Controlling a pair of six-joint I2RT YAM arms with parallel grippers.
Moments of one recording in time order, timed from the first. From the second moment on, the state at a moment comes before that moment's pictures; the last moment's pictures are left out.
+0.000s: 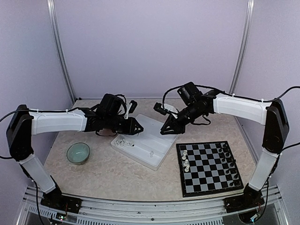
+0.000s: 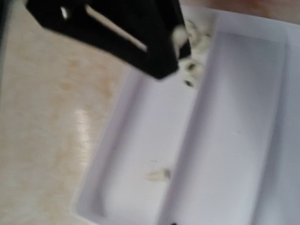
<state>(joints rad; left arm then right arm) -0.74 1.66 1.13 -0.17 0.25 -0.39 0.68 1.78 1.46 -0.63 -0.61 -0.43</state>
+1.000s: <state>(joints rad) -0.67 1.63 0.72 0.88 0.42 -1.63 0.99 1.81 1.54 -0.43 0.09 -0.49</state>
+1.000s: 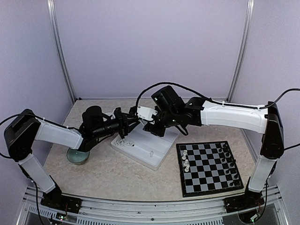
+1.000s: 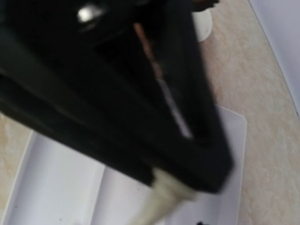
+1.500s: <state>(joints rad) -0.67 1.63 0.71 0.92 0.42 -1.67 1.01 1.83 1.57 -0.42 0.13 -0.43</state>
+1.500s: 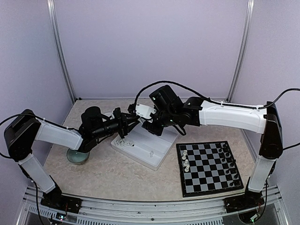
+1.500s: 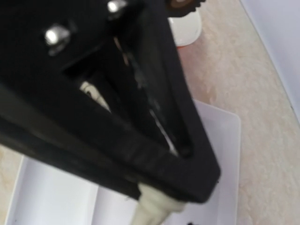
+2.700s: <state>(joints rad) -0.61 1.60 0.72 0.70 0.44 -1.50 1.00 1.78 1.52 -0.45 0.14 -0.49</state>
